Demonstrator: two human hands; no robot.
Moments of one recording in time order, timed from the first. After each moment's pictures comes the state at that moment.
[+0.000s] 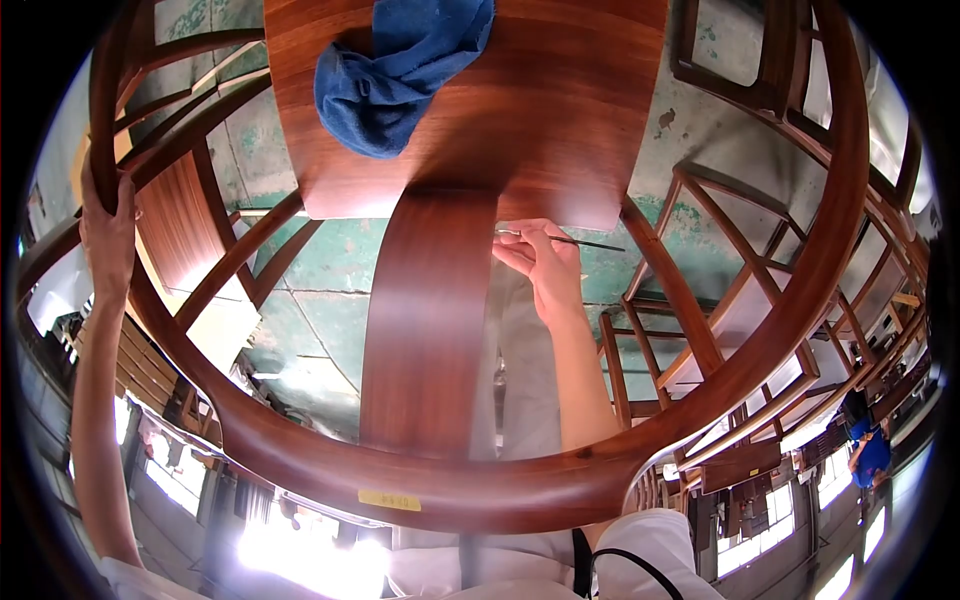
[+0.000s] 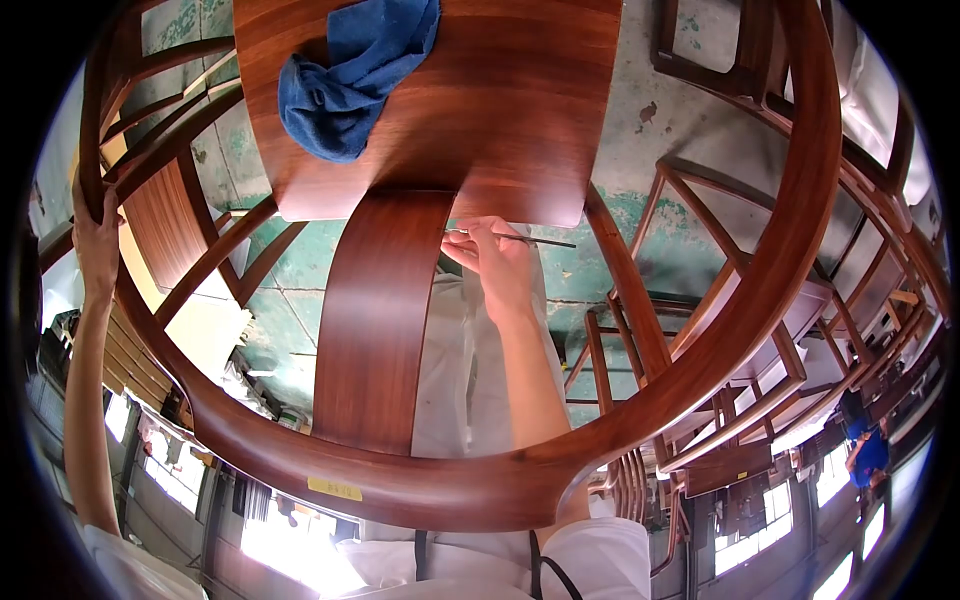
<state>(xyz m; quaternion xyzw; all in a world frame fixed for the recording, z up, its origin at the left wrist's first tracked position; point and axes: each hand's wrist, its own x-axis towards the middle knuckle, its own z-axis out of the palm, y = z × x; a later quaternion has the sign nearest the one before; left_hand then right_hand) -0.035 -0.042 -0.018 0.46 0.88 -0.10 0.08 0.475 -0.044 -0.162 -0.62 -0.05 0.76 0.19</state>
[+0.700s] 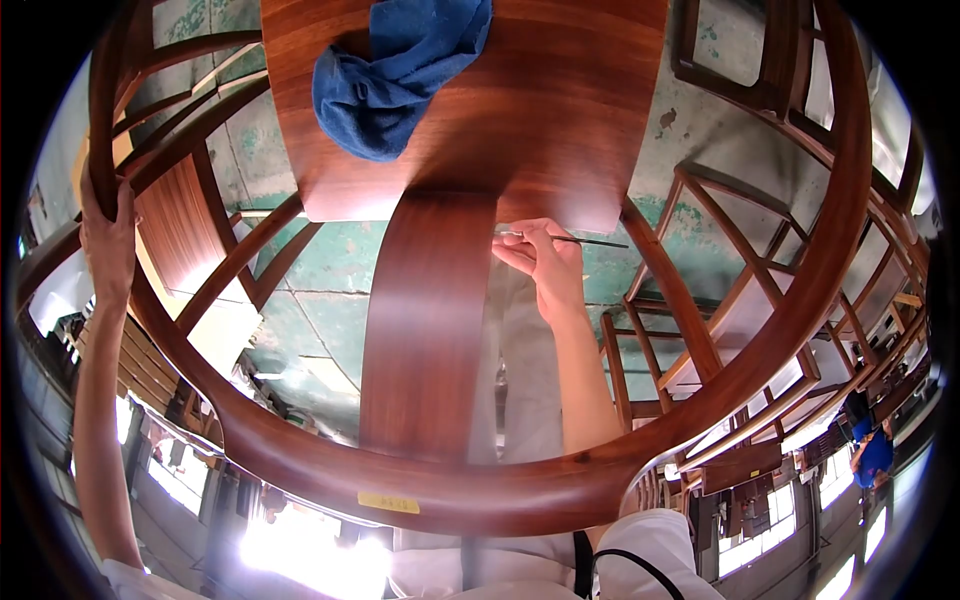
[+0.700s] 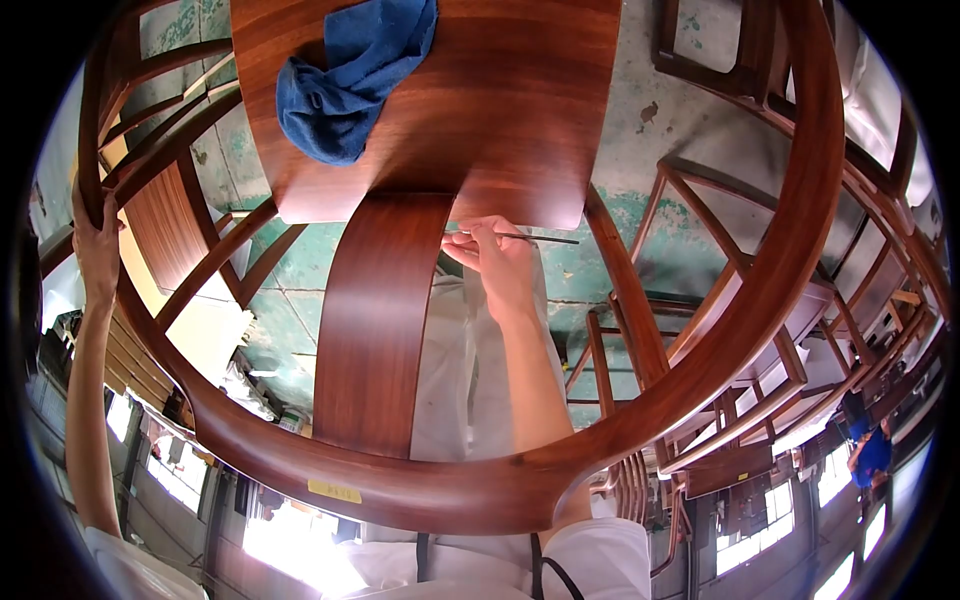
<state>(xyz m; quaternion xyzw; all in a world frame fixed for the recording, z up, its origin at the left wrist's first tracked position) -0.044 -0.048 -0.019 0.49 0.86 -0.09 0.08 0.479 -0.043 -0.170 -0.62 -0.06 0.76 0.19</state>
